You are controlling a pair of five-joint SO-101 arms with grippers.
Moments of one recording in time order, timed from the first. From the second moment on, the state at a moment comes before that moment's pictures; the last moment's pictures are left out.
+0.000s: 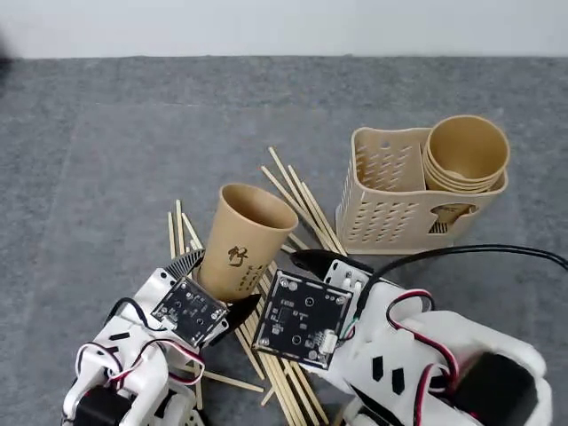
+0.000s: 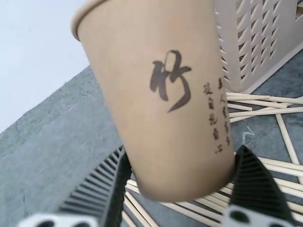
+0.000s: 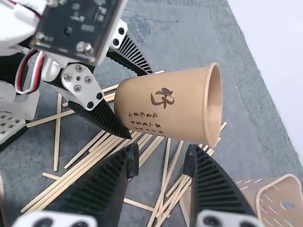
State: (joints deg) left arm 18.8 -103.3 71.1 72.9 -17.3; right arm -51.7 -54.2 2.7 100.0 27.8
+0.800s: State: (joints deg) left arm 24.1 -103.3 69.7 72.9 -17.3; right arm -44.1 -48.5 -4.0 97.6 30.9
